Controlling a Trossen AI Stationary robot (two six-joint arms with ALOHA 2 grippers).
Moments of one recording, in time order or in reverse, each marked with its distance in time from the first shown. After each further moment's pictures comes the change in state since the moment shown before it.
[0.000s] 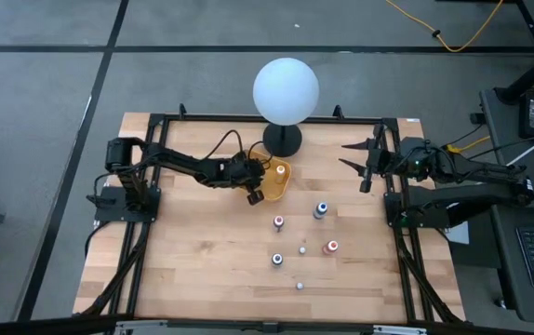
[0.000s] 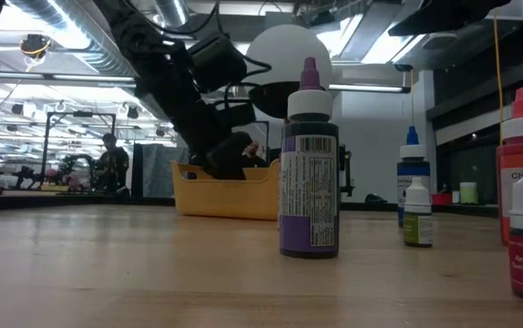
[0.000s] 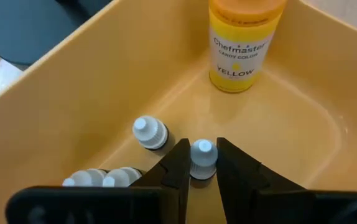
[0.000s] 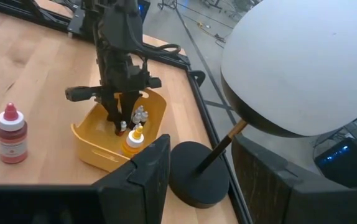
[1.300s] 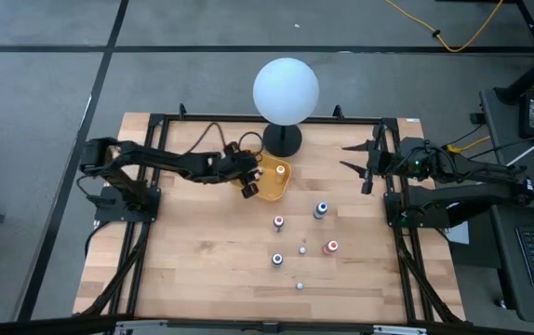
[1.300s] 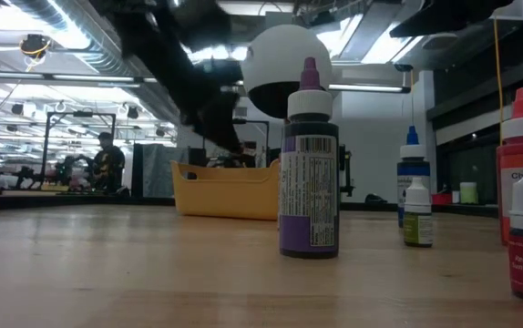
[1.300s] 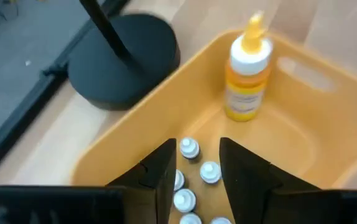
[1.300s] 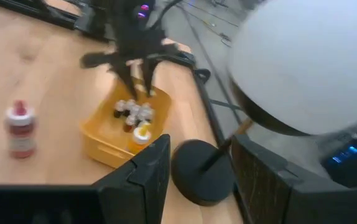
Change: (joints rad) left arm -0.023 -0.221 0.001 -0.140 -0.092 0.035; right arm 0.008 -0.011 0.000 -0.023 -0.044 -0.003
